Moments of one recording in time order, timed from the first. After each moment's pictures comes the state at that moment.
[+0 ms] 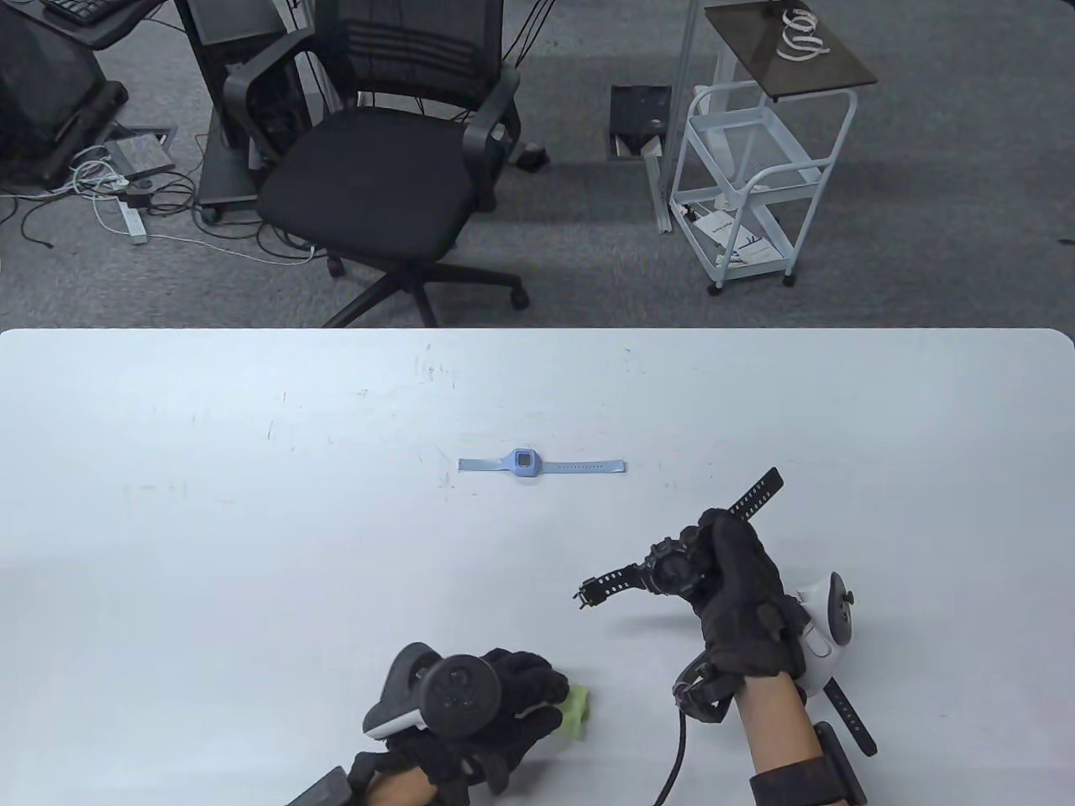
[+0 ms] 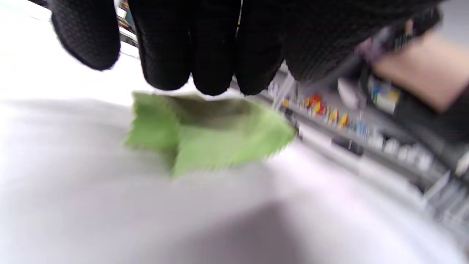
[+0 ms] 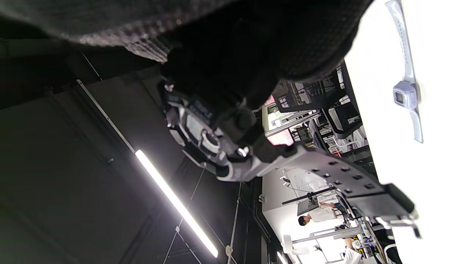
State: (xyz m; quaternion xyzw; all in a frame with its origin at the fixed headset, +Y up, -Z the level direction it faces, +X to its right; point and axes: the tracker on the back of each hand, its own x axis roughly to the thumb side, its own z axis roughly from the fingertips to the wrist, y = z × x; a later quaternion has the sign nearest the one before) left_hand -0.098 -0.746 -0.215 -0.11 -0.37 0.16 0.91; right_hand 0.204 -0.746 -0.284 0.09 0.02 0.51 0.86
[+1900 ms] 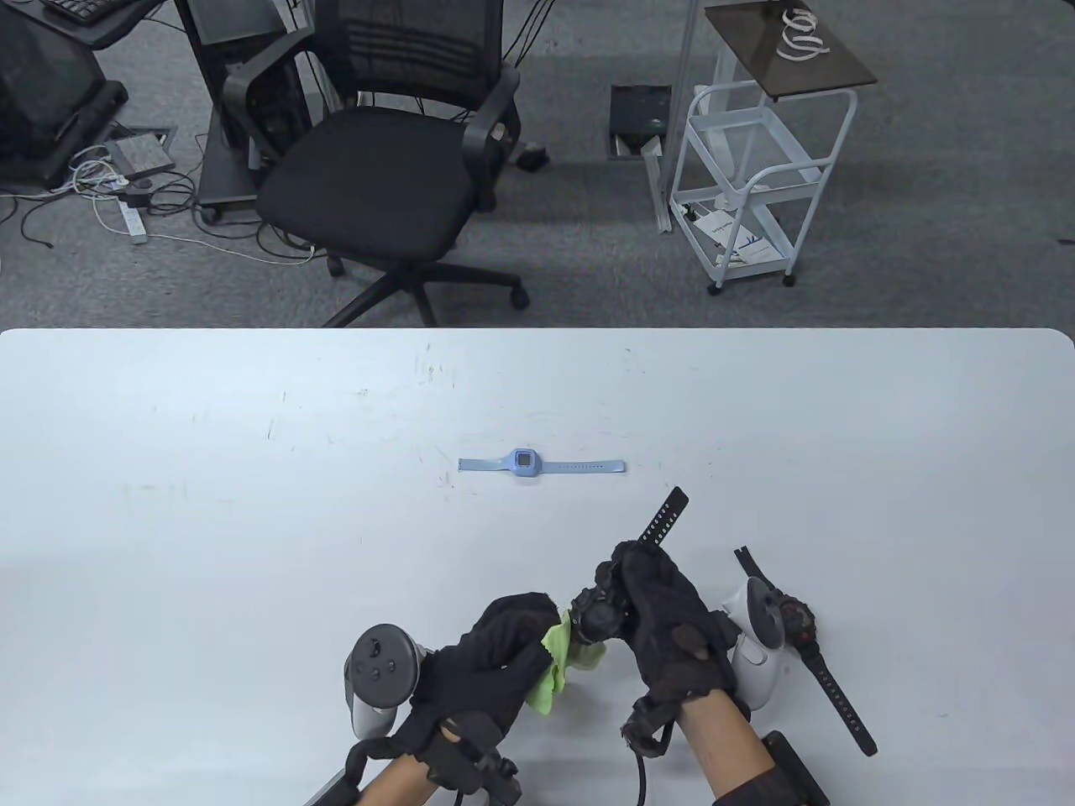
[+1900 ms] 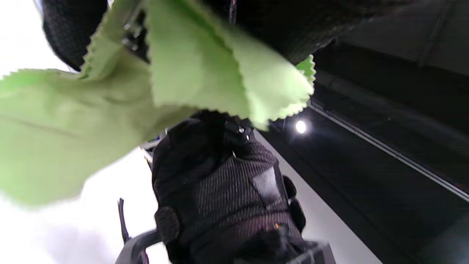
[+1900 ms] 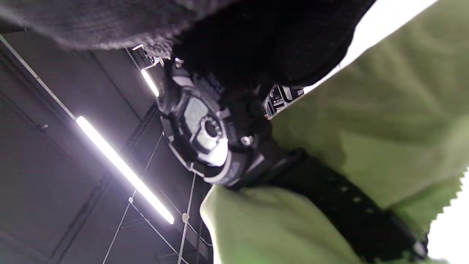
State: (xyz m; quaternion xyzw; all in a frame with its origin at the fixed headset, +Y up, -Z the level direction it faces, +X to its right) left_hand -0.126 -0.729 -0.226 0.00 -0.24 0.63 0.74; right_hand 0.139 -0.762 -0.270 0.09 0.14 0.54 0.82
